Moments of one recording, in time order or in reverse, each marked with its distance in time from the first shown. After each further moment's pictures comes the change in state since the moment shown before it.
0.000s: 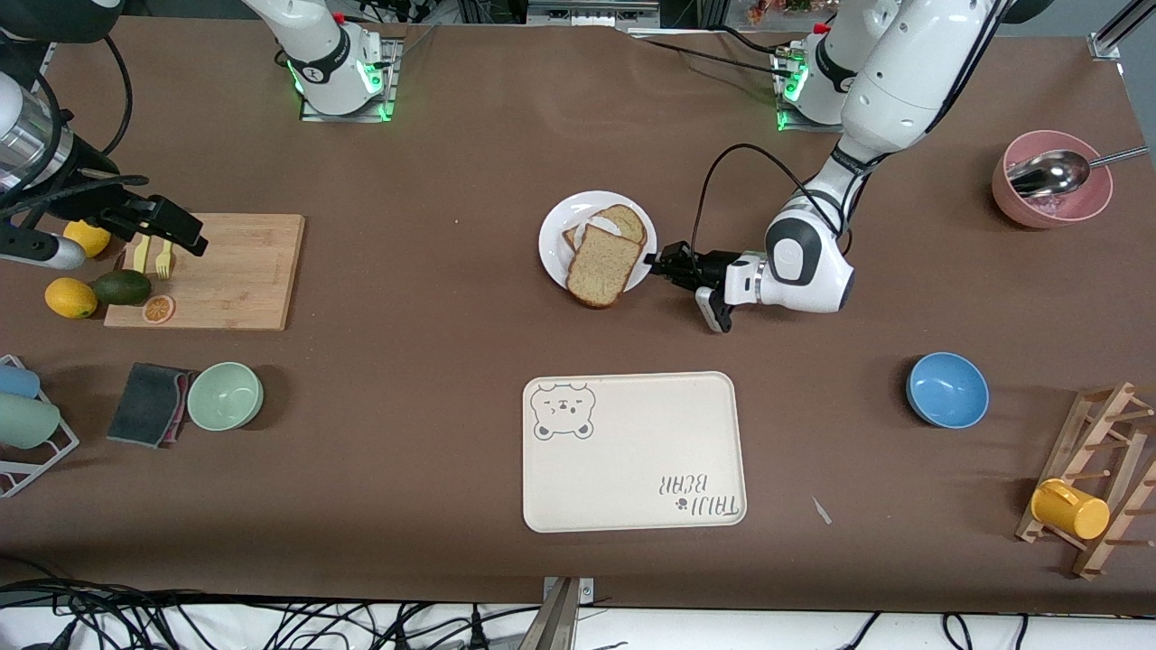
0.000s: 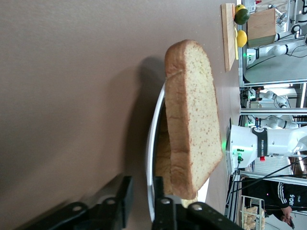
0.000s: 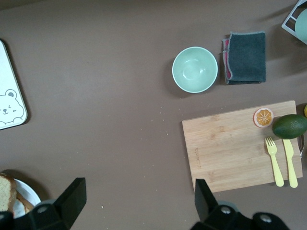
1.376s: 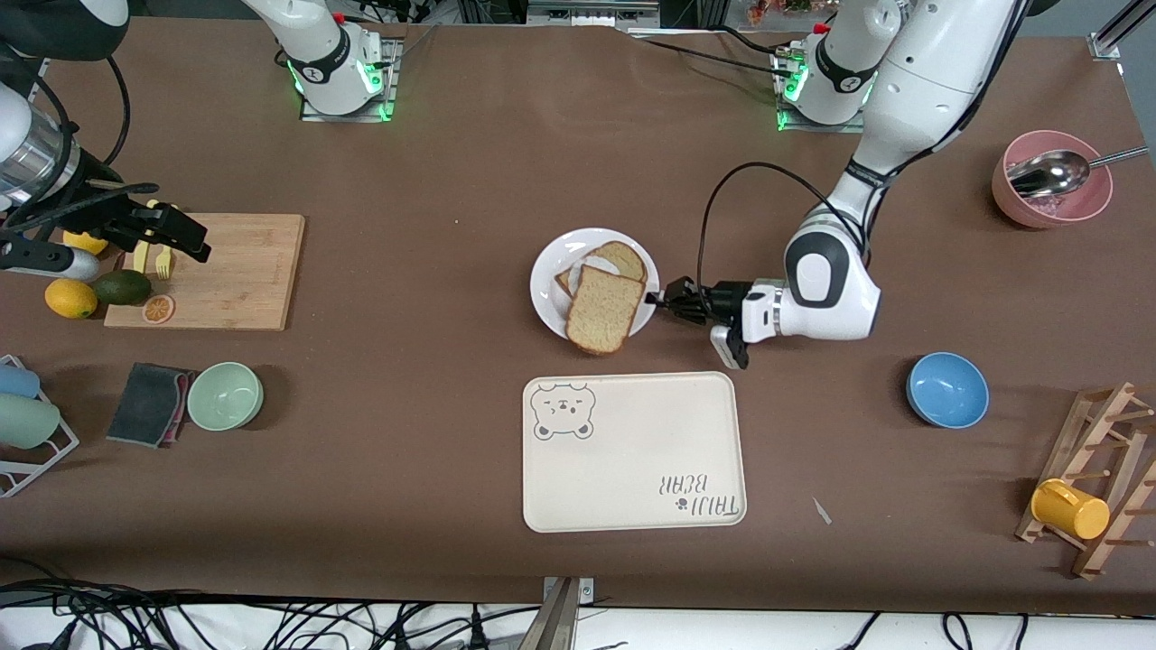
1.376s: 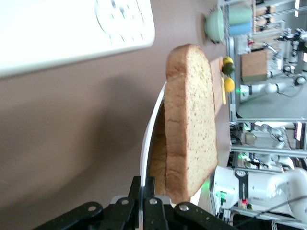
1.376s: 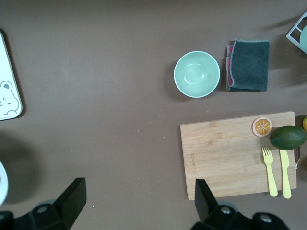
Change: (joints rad) left arm 0.048 -0.020 0.018 0.216 0.061 -0.027 -0.276; right arm 0.000 0.024 0.001 0.010 -0.007 0.008 -0.065
